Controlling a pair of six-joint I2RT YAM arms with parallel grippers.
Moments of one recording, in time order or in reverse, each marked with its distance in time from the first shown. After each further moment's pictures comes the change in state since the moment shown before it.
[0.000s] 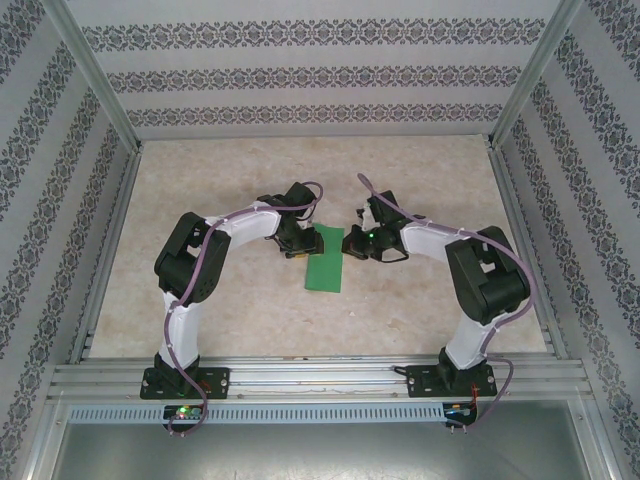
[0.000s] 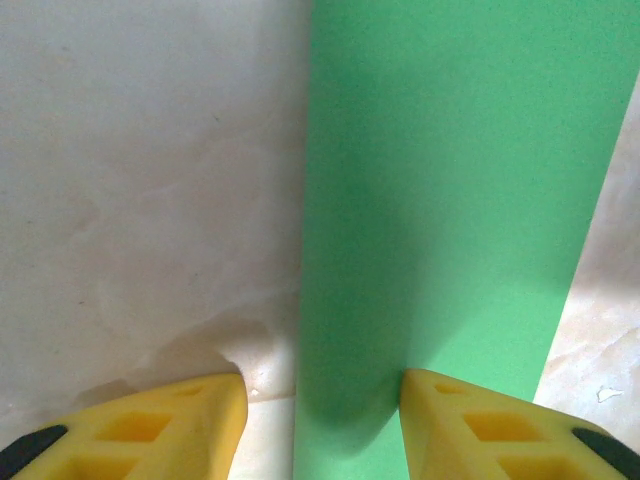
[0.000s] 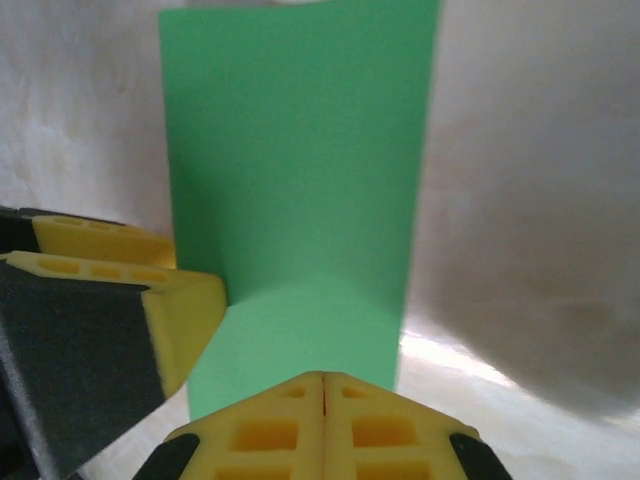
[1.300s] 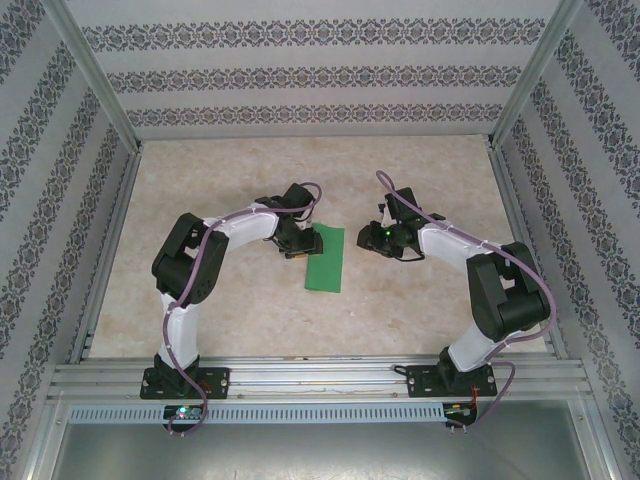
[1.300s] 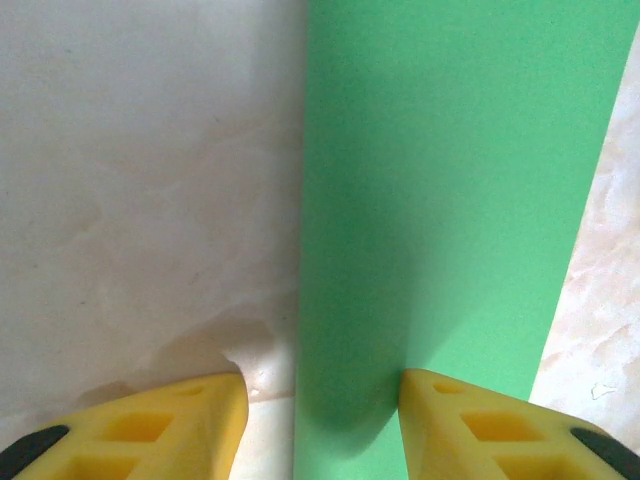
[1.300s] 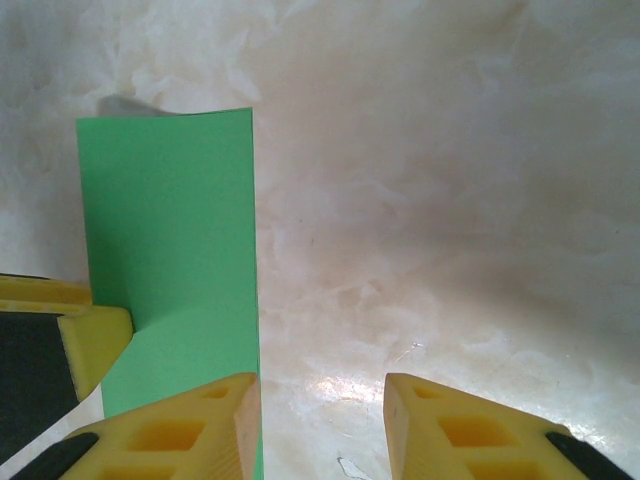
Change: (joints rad) left arm 0.004 -0.019 -0.032 0.040 0.008 0.000; right arm -0.083 -0.147 -0.042 -0.116 0.193 -0.066
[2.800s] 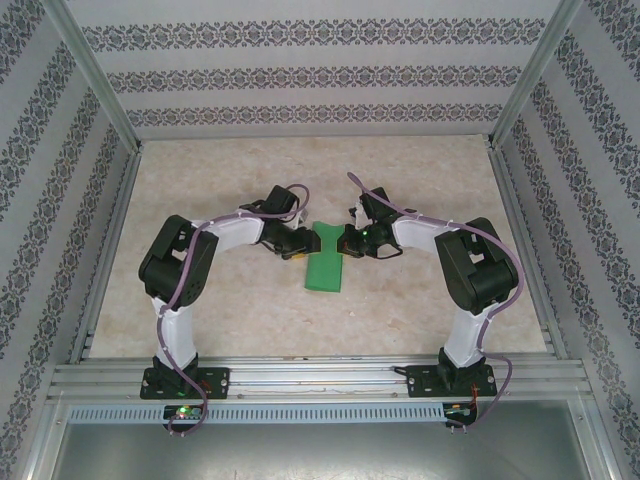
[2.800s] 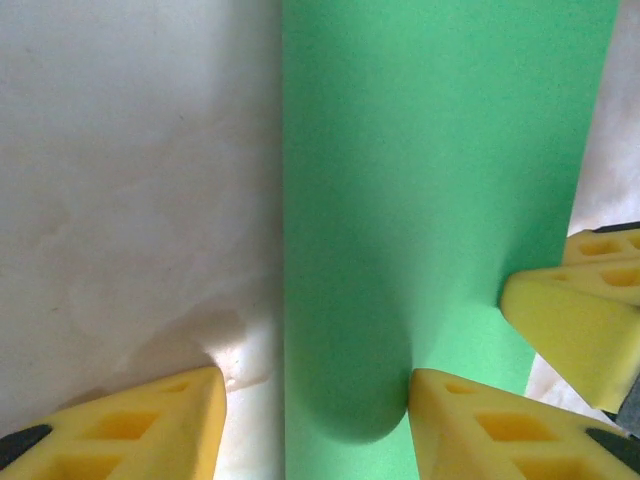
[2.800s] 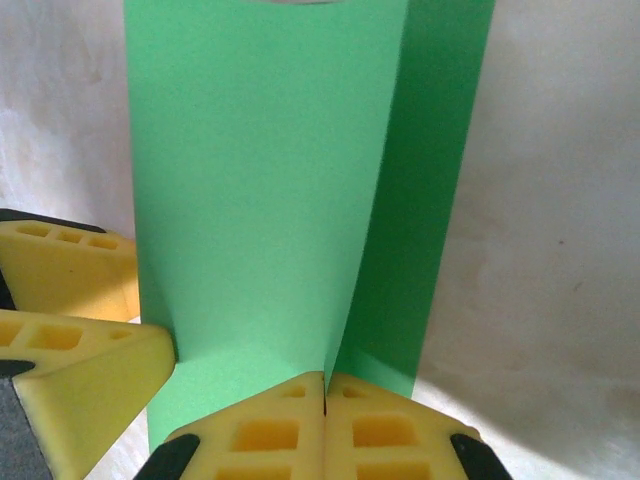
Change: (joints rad) left arm 0.068 -0.071 -0.149 0.198 0.186 0.025; right arm 0.095 0.226 0.125 0.055 -0.182 0.000
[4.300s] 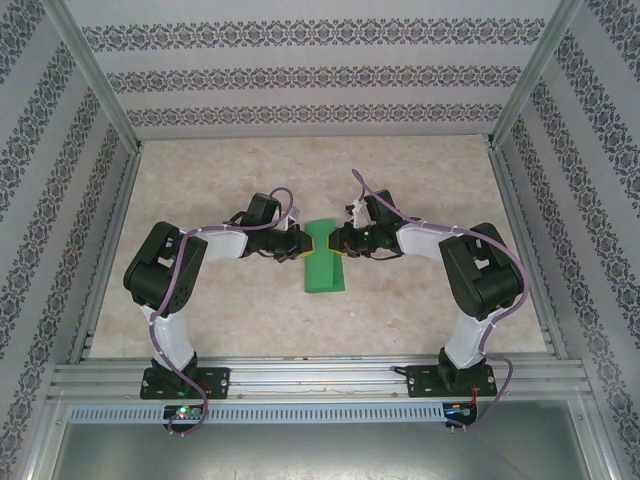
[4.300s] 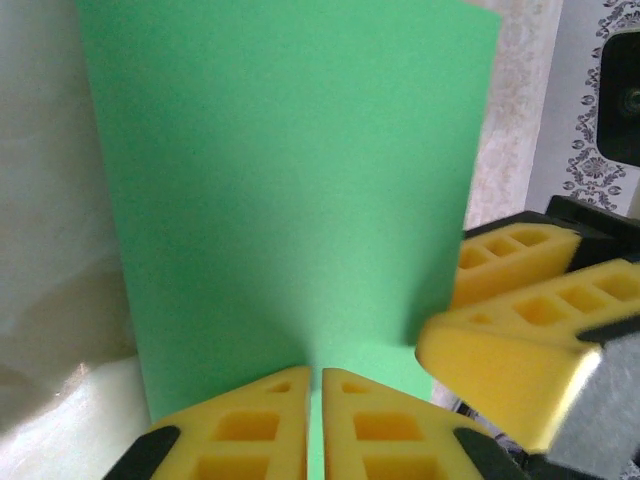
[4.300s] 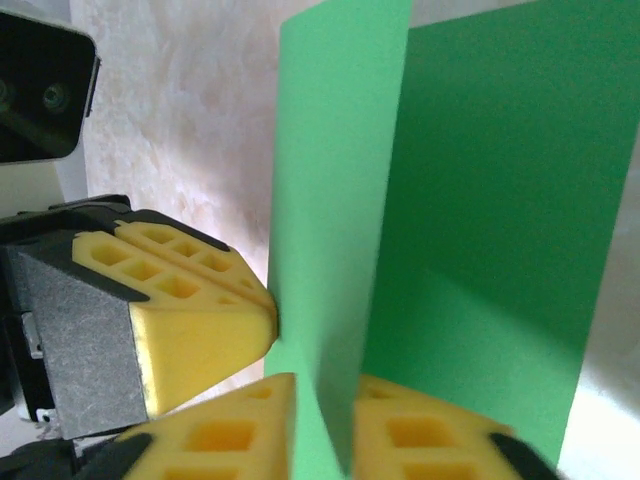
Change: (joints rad) left arm 0.066 -0.096 -0.251 0.428 0.255 -0.207; right arm -0.007 -0.050 -0.096 0.236 -0.192 0.063
